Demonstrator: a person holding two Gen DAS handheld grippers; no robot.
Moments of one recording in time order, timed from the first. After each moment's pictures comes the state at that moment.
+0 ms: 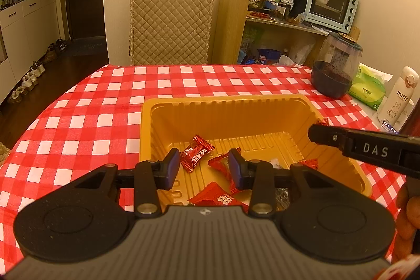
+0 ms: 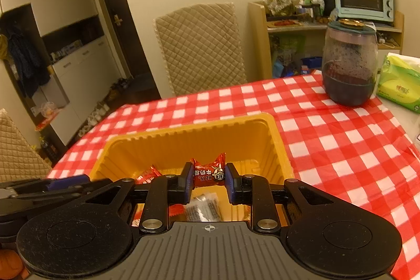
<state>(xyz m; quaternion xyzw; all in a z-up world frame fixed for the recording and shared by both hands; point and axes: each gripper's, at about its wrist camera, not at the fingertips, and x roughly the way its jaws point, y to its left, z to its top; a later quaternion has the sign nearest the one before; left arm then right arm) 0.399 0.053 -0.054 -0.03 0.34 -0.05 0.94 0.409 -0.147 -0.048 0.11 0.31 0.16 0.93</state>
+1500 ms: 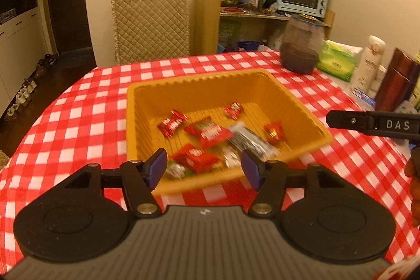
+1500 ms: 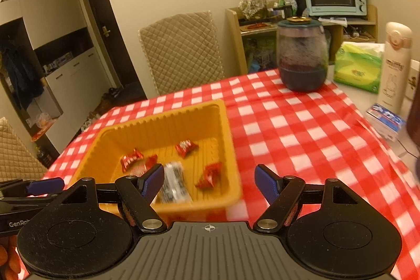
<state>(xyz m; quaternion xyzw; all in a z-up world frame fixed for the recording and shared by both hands) 0.315 0.026 -0.044 0.01 0.34 -0.10 0.94 0.321 -0.215 -0.039 0.12 0.31 0.11 0.94</state>
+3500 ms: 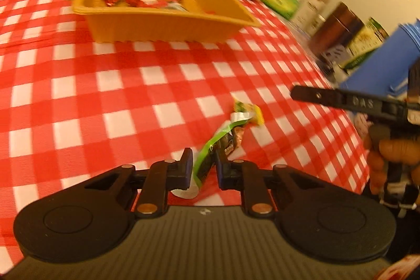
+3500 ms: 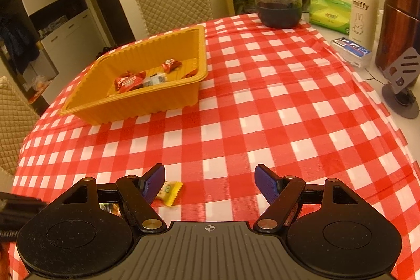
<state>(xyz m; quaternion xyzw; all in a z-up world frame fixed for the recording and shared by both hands) 0.228 0.036 -0.107 -0.10 0.47 -0.22 0.85 0.233 -0.235 -0.078 0.10 0.40 0.12 0.90</state>
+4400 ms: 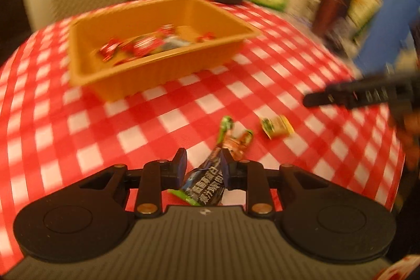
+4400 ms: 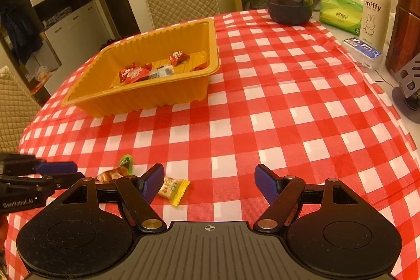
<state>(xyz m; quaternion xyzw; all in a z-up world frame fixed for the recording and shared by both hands) 0.242 0.019 -0.098 0.08 0.41 -0.25 0.88 0.239 -0.225 -0.086 0.09 0.41 0.12 0.90</state>
